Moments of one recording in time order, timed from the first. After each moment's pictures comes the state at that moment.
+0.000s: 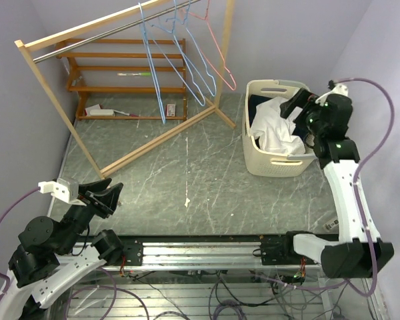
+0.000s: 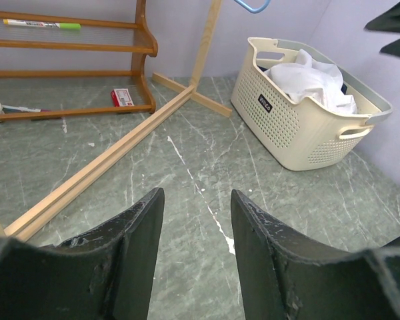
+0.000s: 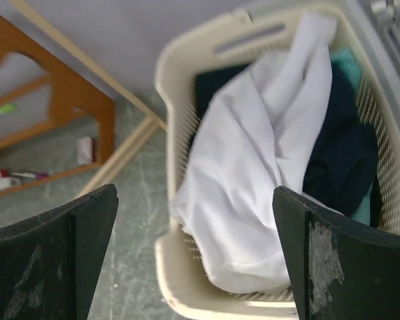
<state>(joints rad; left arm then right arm) -0.88 0.01 0.78 -0.67 -0.44 -0.24 0.00 1.19 1.23 -0.39 -0.02 0.40</state>
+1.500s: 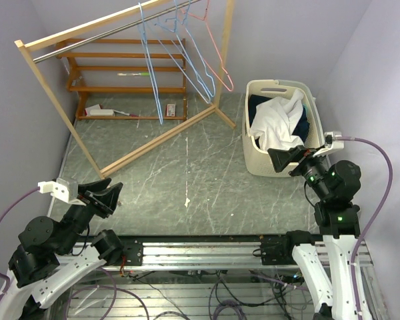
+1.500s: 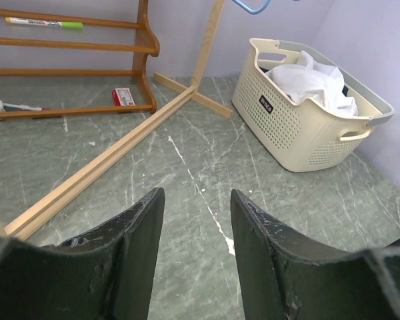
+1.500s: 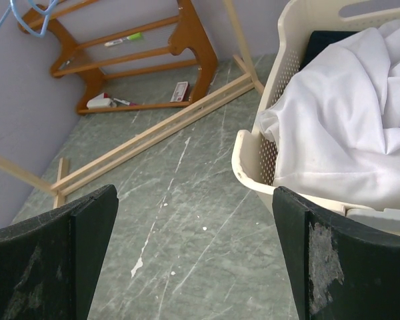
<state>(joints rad) -0.88 0.01 0.78 -0.67 -0.45 -0.24 0.00 0.52 0.78 -0.32 -0.38 0.39</state>
